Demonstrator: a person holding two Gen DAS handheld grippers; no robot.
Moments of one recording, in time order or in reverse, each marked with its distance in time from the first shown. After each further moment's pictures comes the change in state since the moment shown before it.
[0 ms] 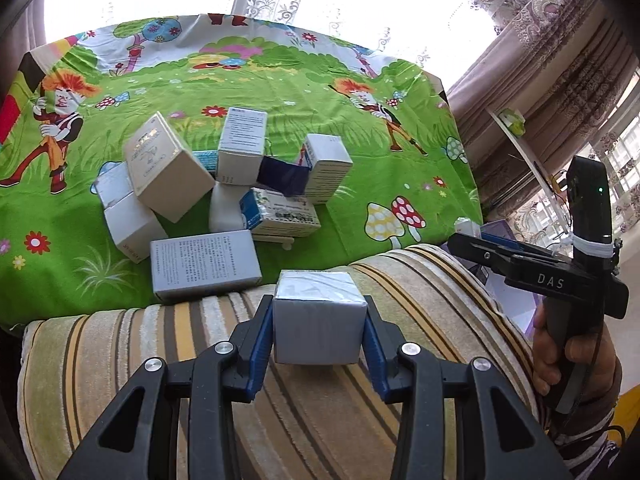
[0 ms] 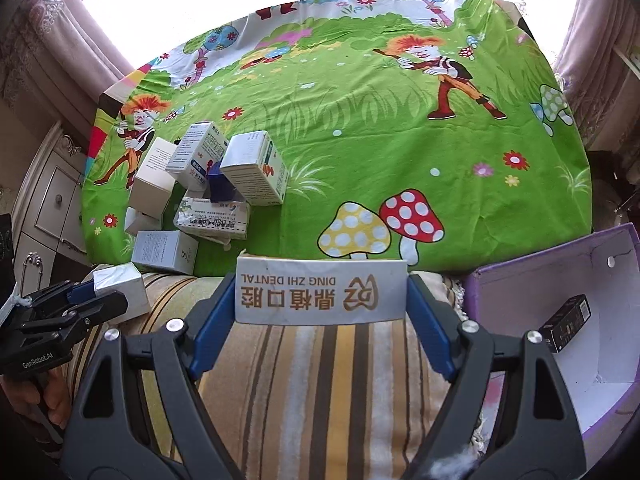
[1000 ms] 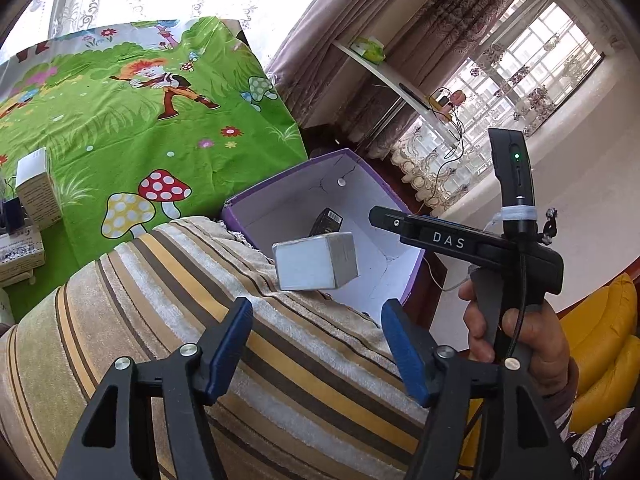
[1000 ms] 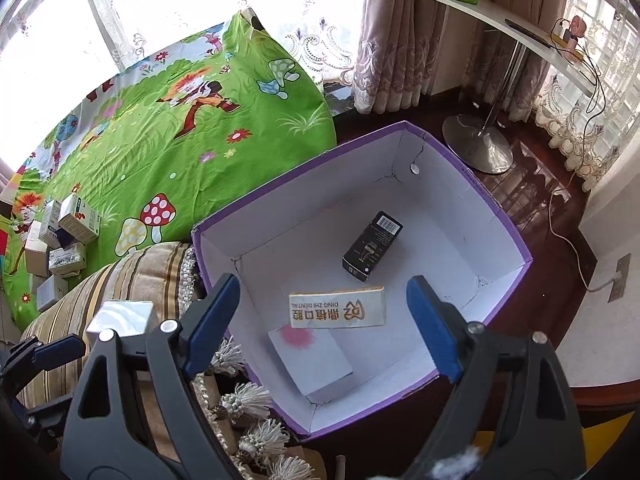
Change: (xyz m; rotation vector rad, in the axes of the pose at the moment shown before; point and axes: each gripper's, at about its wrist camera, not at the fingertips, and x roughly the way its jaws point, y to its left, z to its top) left arm 0.048 -0.178 -0.024 0.300 0.116 -0.347; right arm -0.092 -0.156 -0.079 0.359 -0.088 -0.363
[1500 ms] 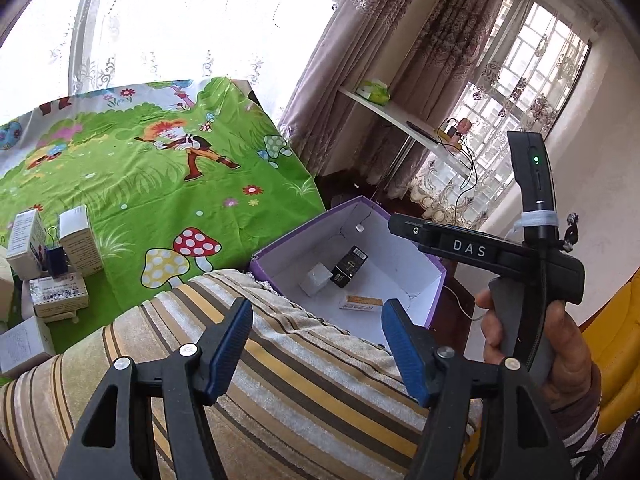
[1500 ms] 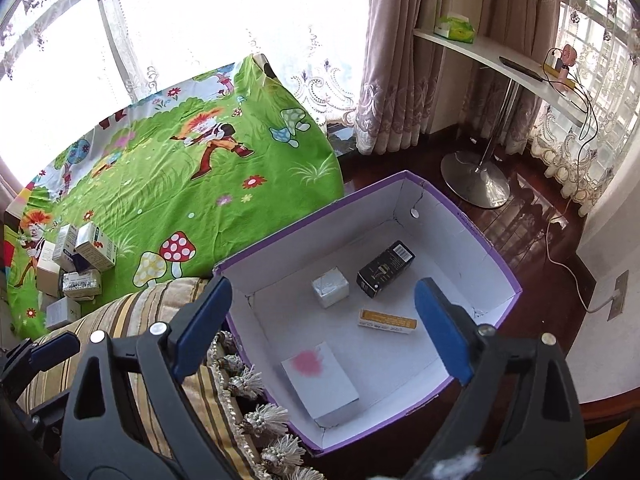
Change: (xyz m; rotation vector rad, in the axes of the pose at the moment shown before) left arm -0.033 -0.011 0.001 0.082 -0.200 0.115; right arm -0.040 0.017 0.008 -0.011 -0.195 0.027
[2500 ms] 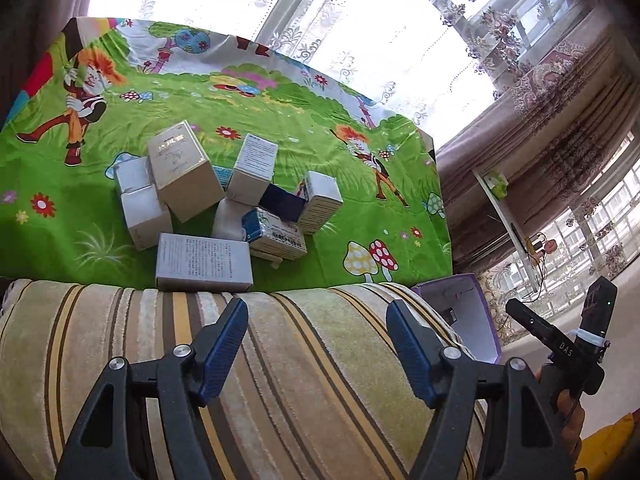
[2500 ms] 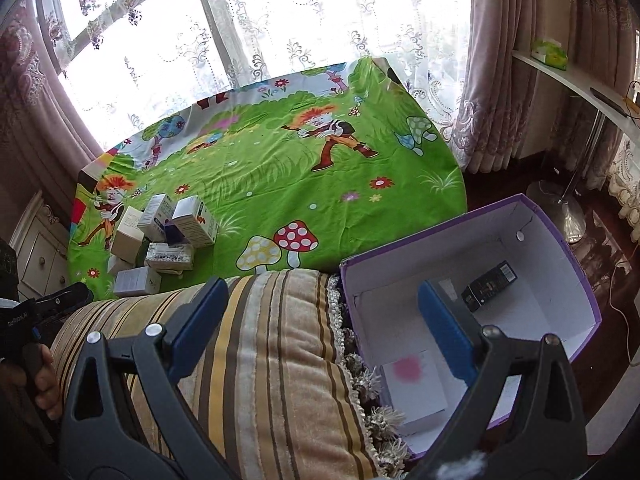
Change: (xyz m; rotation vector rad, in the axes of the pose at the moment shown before) left arm -0.094 0.179 -0.055 -0.513 -0.094 0.218; right arm 0.005 0.080 -0.018 -0.162 0.029 0.285
